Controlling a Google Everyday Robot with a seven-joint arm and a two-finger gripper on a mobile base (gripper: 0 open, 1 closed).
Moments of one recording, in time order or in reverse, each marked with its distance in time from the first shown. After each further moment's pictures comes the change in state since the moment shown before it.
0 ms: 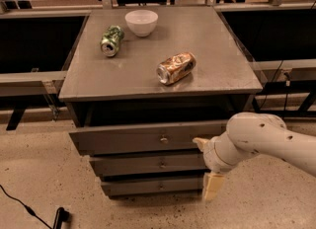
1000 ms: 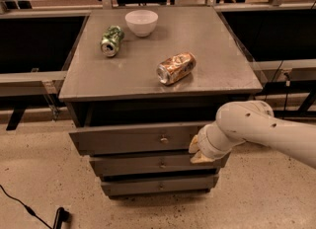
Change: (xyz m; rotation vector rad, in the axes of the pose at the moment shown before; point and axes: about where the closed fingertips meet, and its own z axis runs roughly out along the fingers) arm -0.003 -0.047 0.002 0.056 0.056 -0.127
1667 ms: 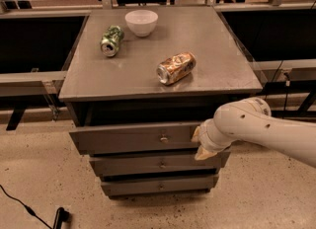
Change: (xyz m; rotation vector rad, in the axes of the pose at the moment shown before) arm 0.021 -0.036 0.003 0.108 0.087 -0.004
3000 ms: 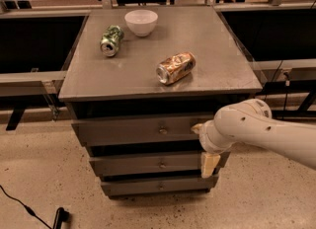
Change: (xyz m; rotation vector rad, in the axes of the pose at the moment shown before) arm -0.002 0.004 -0.001 0.006 0.004 0.008
